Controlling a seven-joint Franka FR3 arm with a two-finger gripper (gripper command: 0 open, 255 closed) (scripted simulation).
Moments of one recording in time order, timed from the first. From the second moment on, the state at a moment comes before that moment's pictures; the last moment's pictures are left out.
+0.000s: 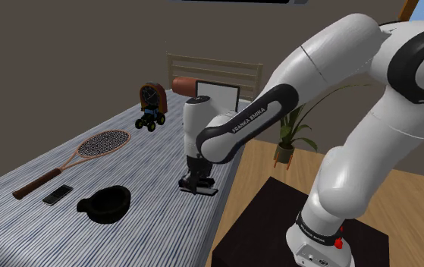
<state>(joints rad) 0.11 -0.20 0.33 -2.59 0.12 2.37 0.36</state>
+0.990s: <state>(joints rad) 0.16 0.31 0.35 -1.95 -0.11 2.23 0.58</state>
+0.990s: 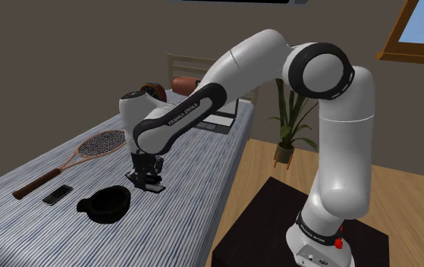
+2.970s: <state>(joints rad) 0.39 1.06 0.28 -0.87 -0.23 1.89 0.62</state>
